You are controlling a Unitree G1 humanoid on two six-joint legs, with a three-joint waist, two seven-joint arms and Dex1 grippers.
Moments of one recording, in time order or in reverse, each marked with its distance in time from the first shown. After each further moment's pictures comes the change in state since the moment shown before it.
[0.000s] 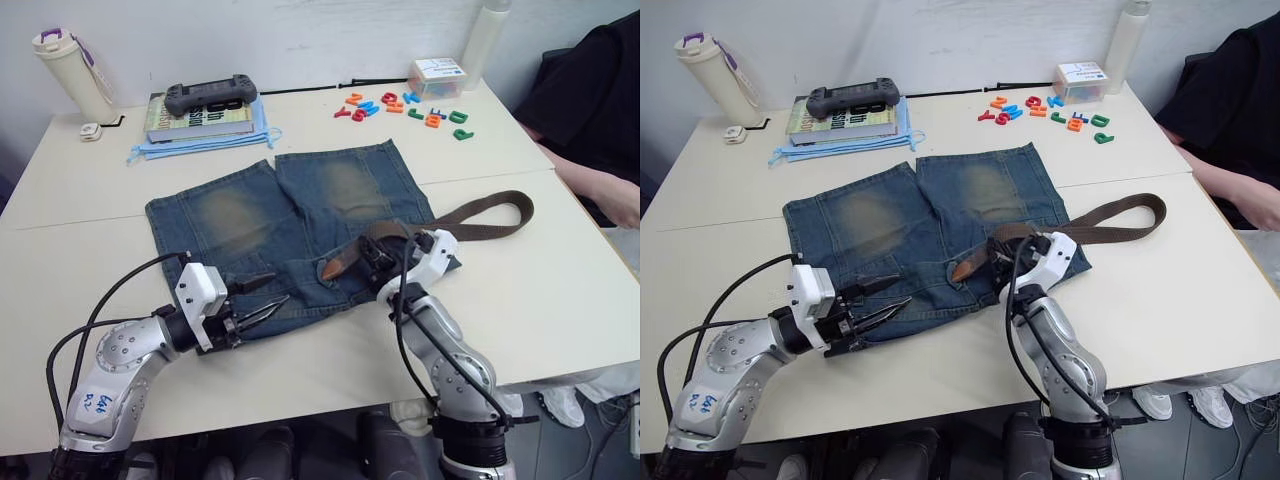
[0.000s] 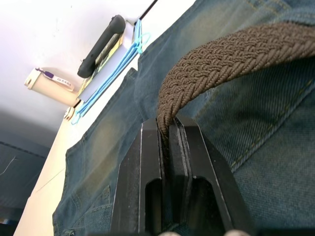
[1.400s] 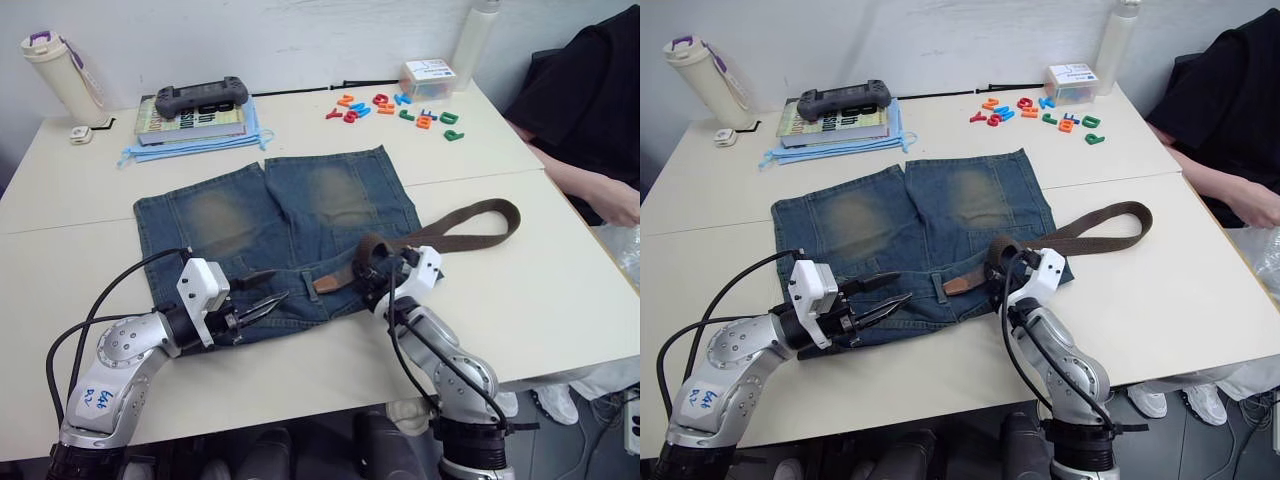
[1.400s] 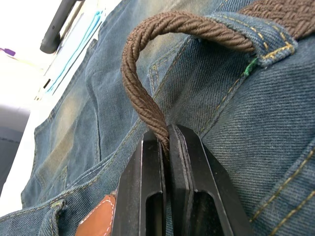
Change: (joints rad) left arm -0.021 0.004 -0.013 -0.011 0.018 0.042 0.027; right arm 0.025 0.035 -0.041 0.040 0.023 0.196 -0.021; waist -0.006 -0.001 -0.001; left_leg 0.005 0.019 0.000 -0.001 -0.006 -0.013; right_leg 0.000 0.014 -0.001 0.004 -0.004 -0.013
